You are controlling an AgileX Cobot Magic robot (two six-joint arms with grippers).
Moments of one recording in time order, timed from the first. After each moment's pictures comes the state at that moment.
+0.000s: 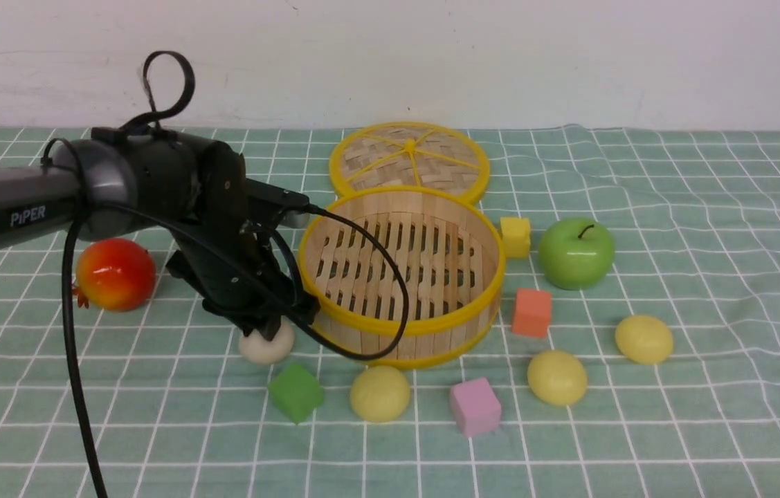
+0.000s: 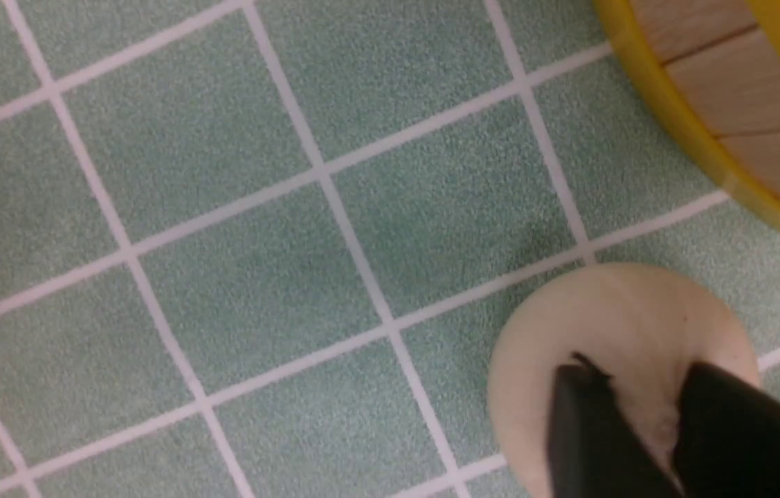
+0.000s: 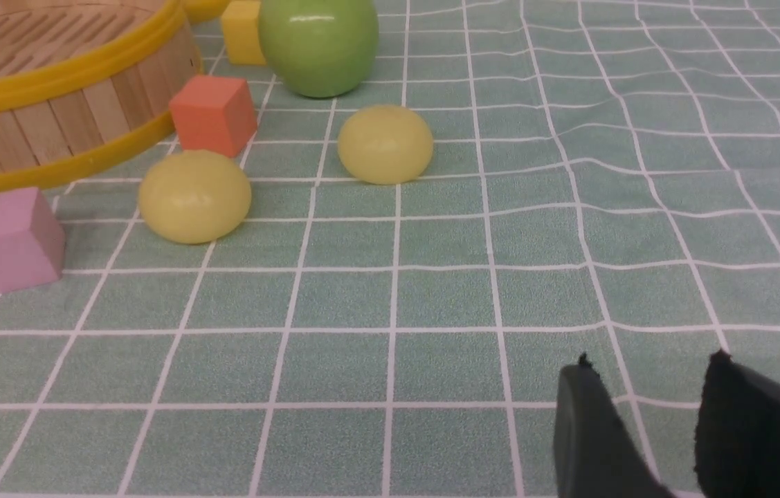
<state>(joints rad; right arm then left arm) 0.03 -0.01 0.02 0.02 0.38 0.07 -0.32 2.00 -1.46 0.02 0.76 0.04</state>
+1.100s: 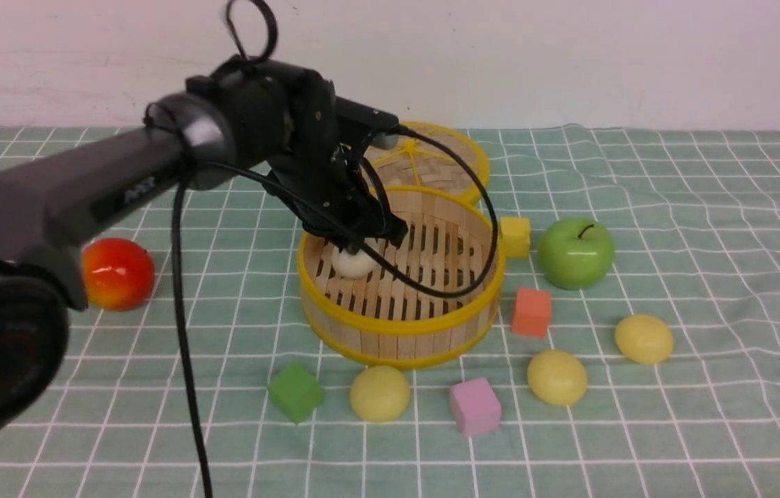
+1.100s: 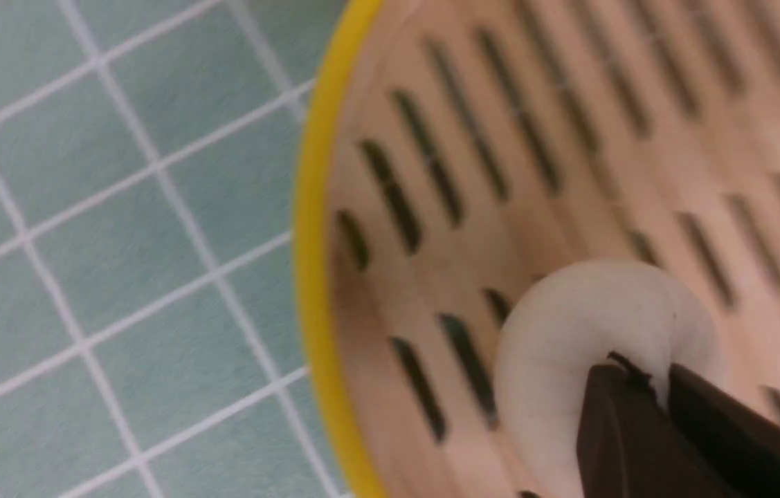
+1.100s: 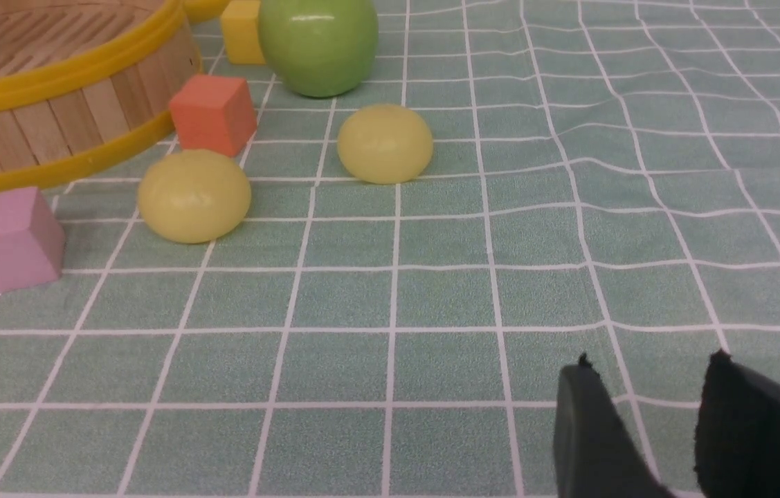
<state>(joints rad) 0.03 -0.01 0.02 0.02 0.38 0.07 -0.43 2.20 -1.93 0.05 0.85 0.00</state>
